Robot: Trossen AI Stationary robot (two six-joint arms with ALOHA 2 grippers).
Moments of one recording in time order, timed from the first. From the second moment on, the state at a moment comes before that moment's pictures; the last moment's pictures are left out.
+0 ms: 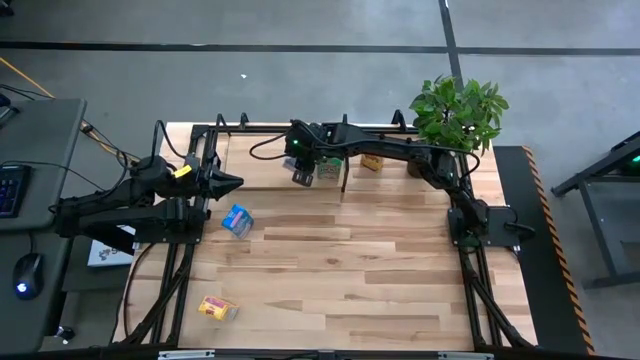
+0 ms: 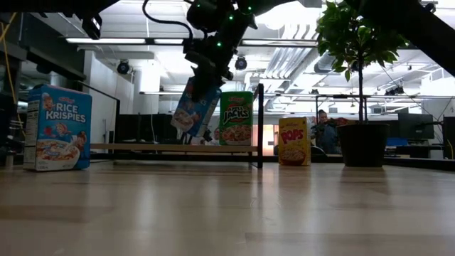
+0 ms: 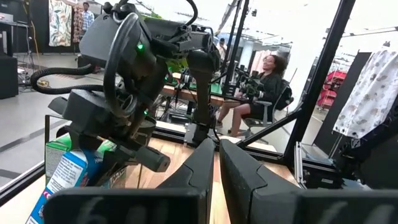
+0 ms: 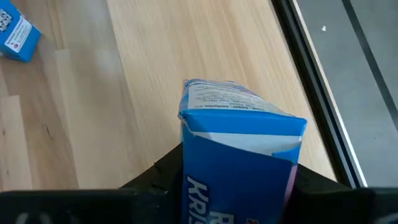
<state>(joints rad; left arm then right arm) 0.21 0.28 0.43 -0.07 0.14 -0.21 -0.26 2.25 2.18 -0.91 0.14 -0.08</state>
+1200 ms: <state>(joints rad) 0.21 0.28 0.43 -0.12 0.14 -0.21 -0.26 2.20 2.18 -0.71 0.18 -0.22</state>
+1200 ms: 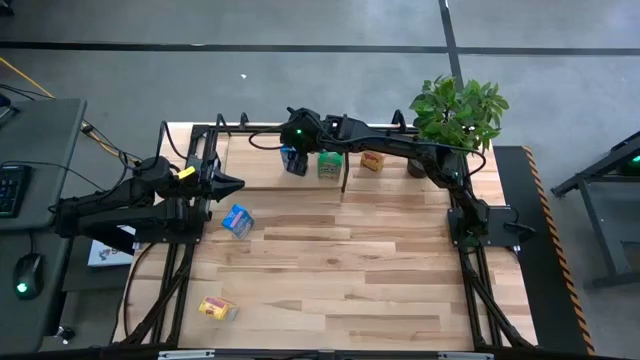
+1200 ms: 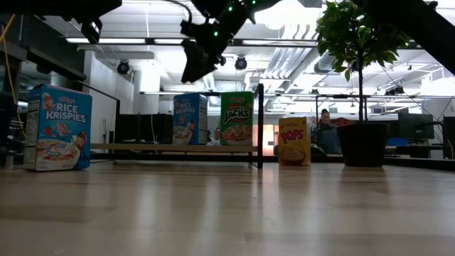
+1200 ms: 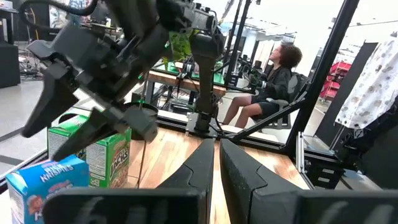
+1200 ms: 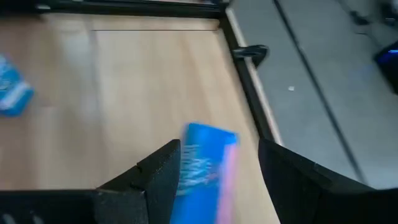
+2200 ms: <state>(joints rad) 0.21 0.28 0.43 -0.14 0.14 -0.21 -0.15 2.19 1.93 -0.54 0.30 -0.04</state>
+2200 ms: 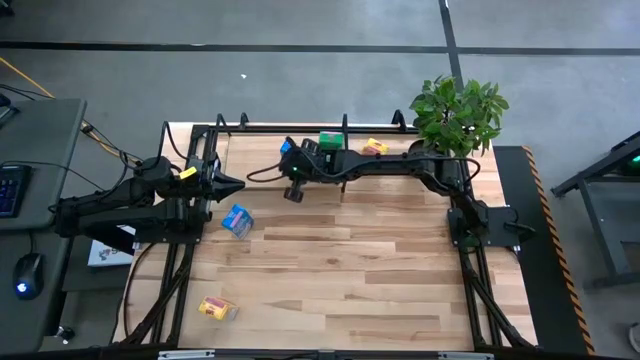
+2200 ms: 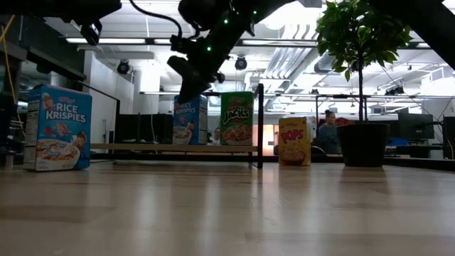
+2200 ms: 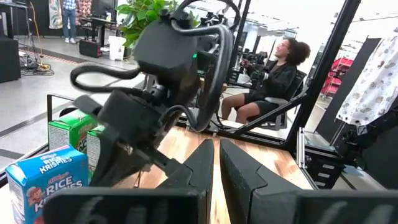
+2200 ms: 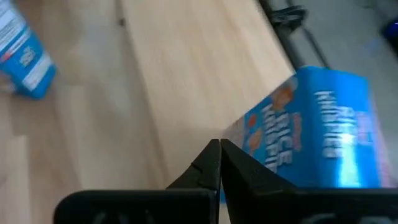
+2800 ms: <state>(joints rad) 0.21 0.28 0.43 -0.14 0.14 -0.21 -0.17 2.19 1.92 -0.60 0.52 0.00</state>
